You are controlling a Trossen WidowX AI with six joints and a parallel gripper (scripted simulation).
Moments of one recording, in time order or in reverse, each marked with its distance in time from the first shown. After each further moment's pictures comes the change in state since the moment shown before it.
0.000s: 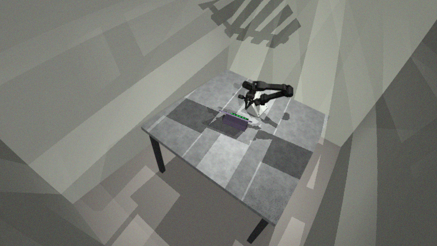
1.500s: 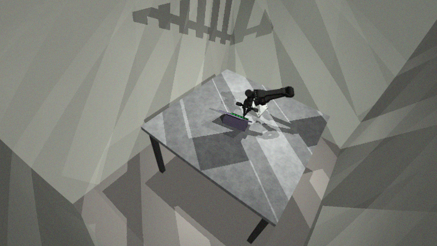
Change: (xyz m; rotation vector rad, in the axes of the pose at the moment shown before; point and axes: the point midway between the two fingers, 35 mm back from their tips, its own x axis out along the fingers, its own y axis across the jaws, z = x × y) arm 0.061 0.007 0.000 0.007 -0.033 0.018
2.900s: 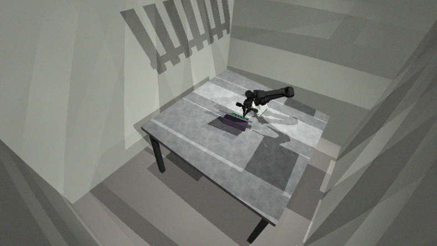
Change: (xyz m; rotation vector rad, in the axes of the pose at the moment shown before) arm 0.005 0.000 0.000 0.000 0.000 0.000
